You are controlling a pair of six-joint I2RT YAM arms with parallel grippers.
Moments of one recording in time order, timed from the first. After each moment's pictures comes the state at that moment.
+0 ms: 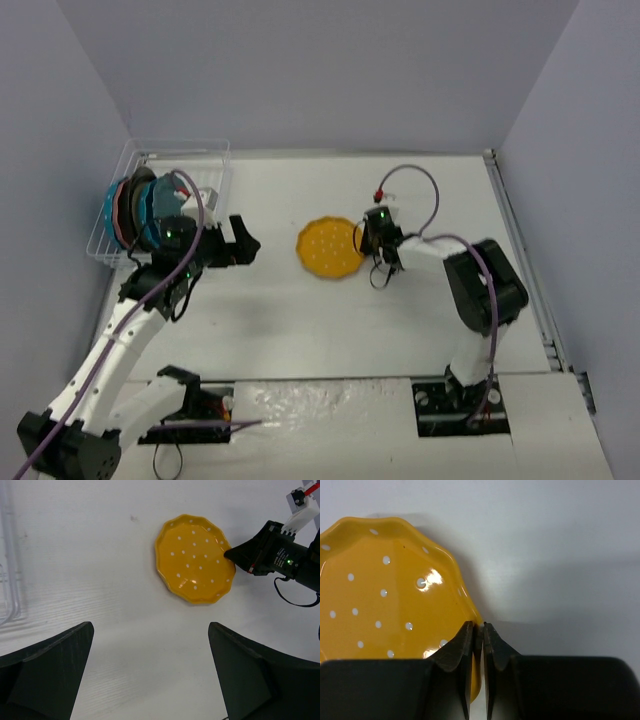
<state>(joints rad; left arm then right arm) -0.31 0.92 0.91 -0.47 0.14 -0.38 0.46 1.83 0.96 0.09 0.21 0.52</state>
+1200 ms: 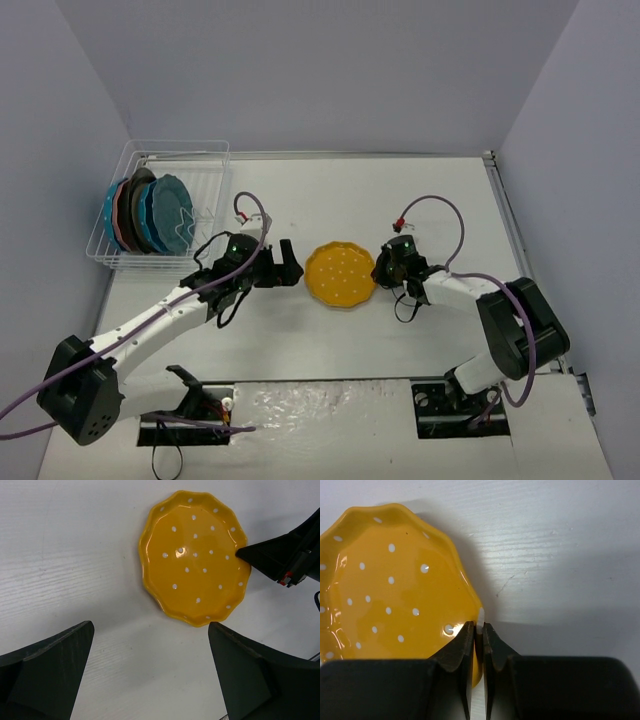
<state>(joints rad) -0.61 1.17 0.73 -0.17 0.01 -0.57 0.43 1.49 0.57 0.12 0.05 0.60</state>
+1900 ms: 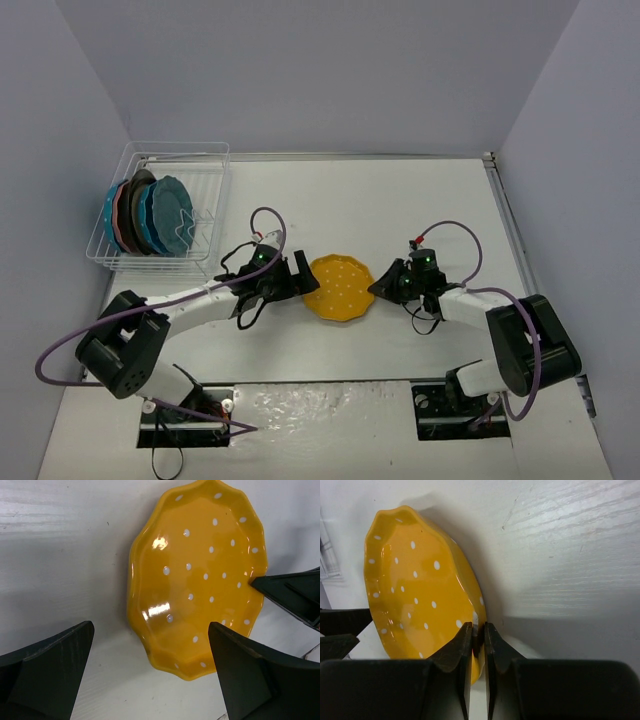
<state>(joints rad) -0.65 1.44 0.69 0.03 0.07 -0.82 0.31 1.39 0.40 0.23 -0.30 0.84</state>
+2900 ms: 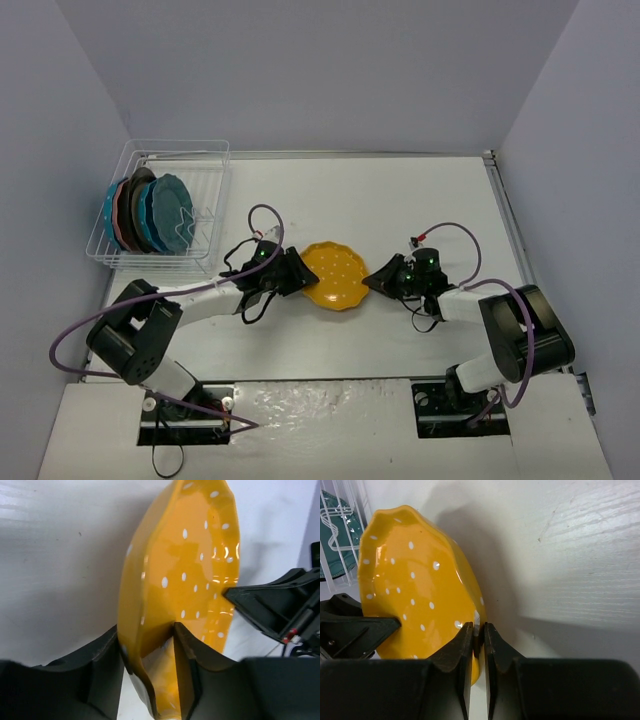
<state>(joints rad) -0.65 1.52 0.69 0.17 0.13 -0.98 0.29 1.46 0.35 0.48 -0.42 0.97</state>
